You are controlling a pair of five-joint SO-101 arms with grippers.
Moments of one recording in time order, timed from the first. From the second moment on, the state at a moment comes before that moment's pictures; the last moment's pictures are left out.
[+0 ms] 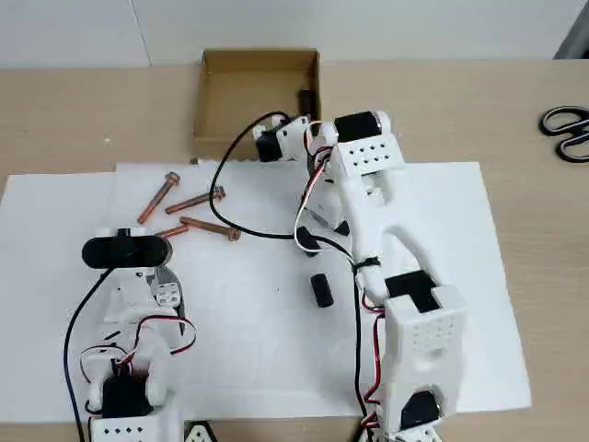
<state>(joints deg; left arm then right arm) -7.9 -103.4 95.0 57.5 4.1 -17.9 28.1 -27.1 93.8 33.9</state>
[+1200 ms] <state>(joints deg) -7.9 -103.4 95.0 57.5 4.1 -14.9 38.0 -28.5 88.4 36.7</state>
